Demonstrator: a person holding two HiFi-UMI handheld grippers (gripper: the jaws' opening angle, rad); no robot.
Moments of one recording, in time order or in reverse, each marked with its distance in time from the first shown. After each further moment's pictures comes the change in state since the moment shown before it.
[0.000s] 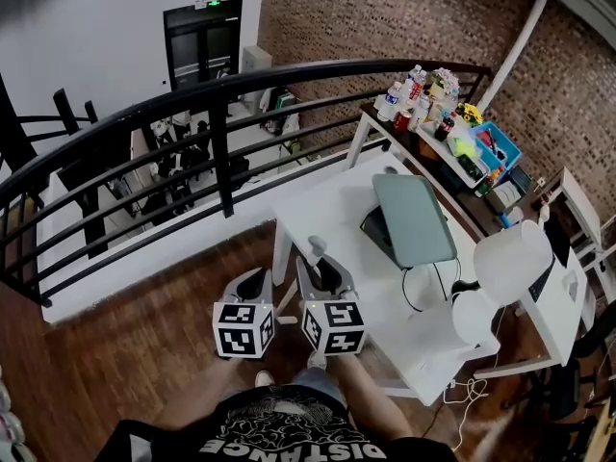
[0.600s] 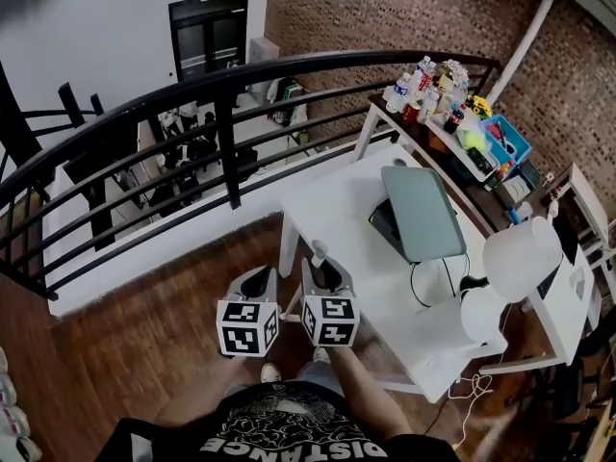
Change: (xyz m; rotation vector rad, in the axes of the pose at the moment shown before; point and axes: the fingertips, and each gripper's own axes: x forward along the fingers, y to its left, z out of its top) left arm 0.000 0.004 -0.012 0.008 0.026 0.005; right arm 0.021 -0.018 -0.062 0.014 0.078 -0.077
